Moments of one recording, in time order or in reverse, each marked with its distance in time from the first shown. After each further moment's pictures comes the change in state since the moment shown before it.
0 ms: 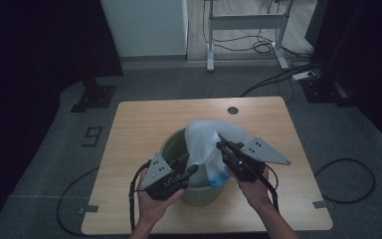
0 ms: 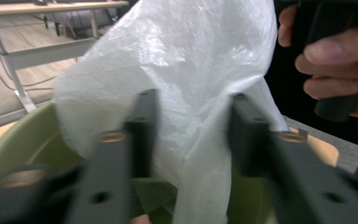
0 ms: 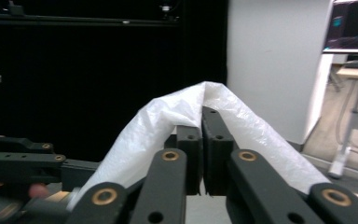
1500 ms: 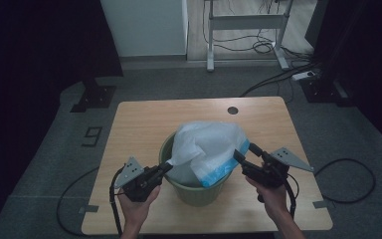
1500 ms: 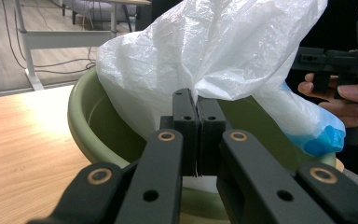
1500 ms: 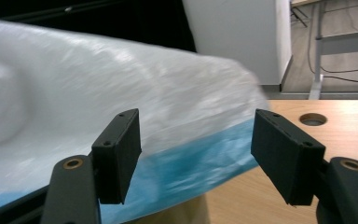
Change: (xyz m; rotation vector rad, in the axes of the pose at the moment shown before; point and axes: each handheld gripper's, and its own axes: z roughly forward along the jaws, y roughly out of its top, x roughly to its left) left arm 0.037 -0.033 -0.030 -0.033 0.037 -0.150; right arm -0.056 -0.062 -0.035 0.099 -0.141 0.251
